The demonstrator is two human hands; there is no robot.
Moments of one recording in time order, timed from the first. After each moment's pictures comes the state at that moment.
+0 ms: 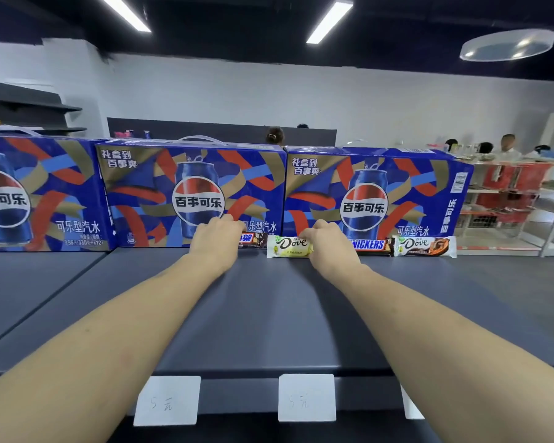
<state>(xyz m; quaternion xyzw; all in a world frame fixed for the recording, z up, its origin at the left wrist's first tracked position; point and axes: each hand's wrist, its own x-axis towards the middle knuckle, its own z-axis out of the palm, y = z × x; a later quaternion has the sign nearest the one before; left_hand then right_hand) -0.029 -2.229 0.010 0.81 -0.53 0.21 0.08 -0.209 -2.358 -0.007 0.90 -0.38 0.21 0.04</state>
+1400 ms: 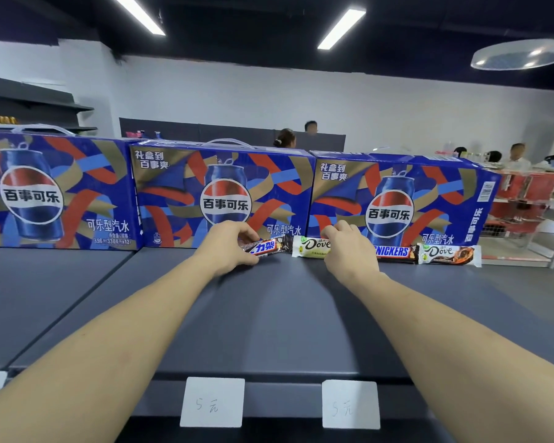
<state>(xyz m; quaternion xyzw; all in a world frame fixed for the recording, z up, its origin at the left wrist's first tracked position) 0.010 -2.199 0.005 0.74 -0.56 -0.02 0.37 -0.192 -2.340 -0.006 0.87 -0.41 0.24 0.11</state>
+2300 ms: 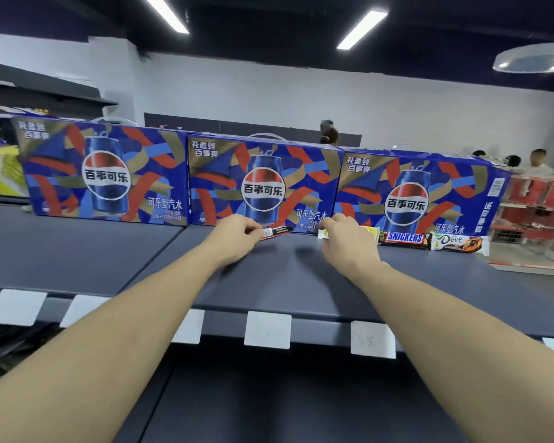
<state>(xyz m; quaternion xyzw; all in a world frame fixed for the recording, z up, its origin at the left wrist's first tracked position) 0.004 -2.105 0.003 0.76 -0.53 -0.02 0.38 -0.180 -2.243 0.002 0.89 -0.37 0.25 0.11</state>
